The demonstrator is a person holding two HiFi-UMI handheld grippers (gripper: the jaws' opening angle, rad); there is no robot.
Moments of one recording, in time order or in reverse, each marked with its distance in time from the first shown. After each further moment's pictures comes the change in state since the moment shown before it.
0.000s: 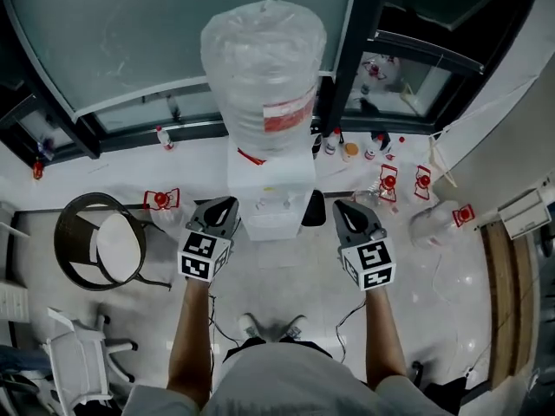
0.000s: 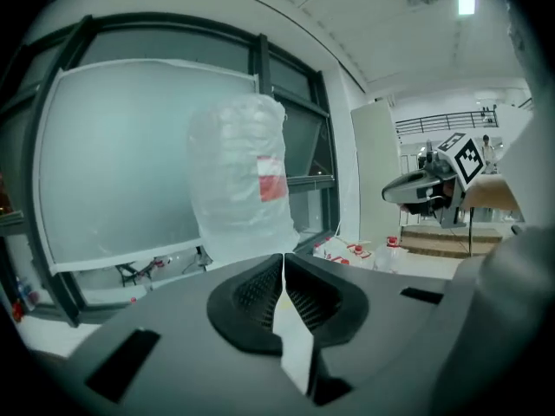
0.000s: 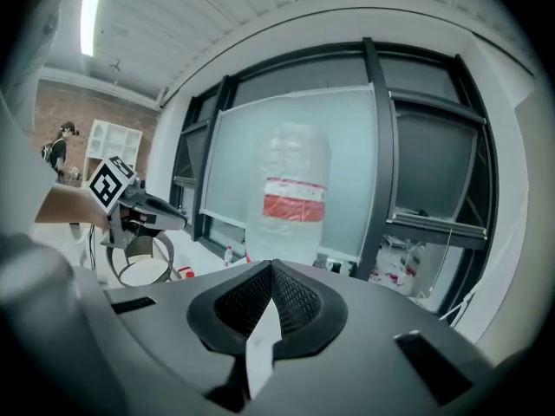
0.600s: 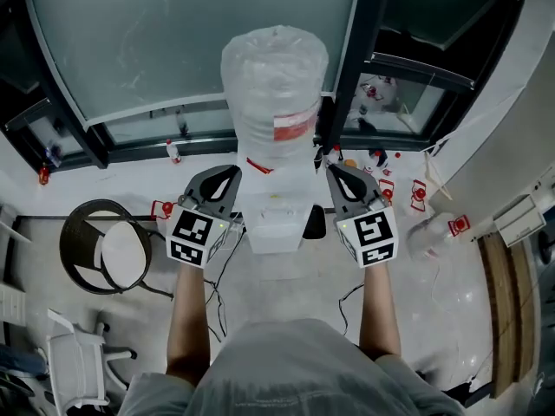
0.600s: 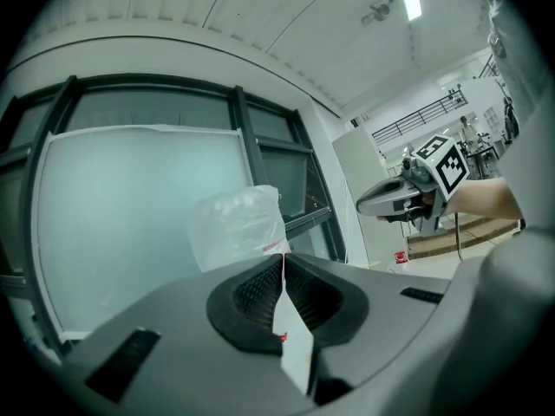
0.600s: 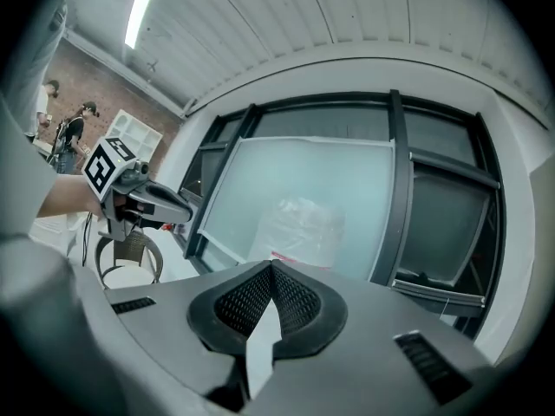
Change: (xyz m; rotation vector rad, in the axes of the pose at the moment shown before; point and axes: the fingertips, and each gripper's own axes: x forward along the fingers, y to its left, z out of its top) left arm -0.068 0.009 0.146 0.200 -0.244 0.019; right arm -0.016 0.021 0.146 -0.201 -0.198 -0.025
